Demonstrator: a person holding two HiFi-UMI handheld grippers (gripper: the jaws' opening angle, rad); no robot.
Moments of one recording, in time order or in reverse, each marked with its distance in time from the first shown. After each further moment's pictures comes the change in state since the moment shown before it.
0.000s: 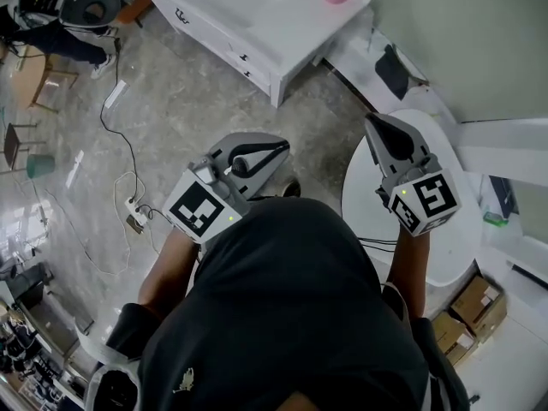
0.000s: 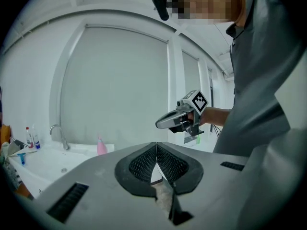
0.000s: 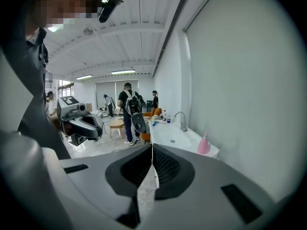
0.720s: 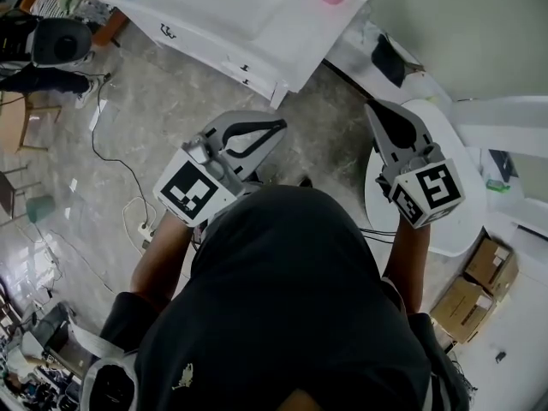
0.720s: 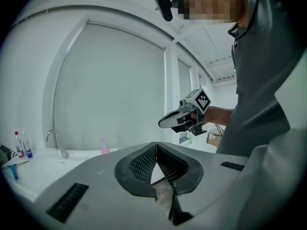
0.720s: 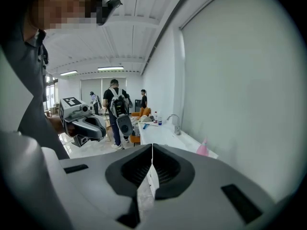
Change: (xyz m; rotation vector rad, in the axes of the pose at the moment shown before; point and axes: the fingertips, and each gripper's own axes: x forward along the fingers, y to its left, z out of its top) left arm -0.042 0.132 -0.002 0.034 -0.041 -0.157; right arm 0.099 0.015 0.059 0.044 0.010 -0.159
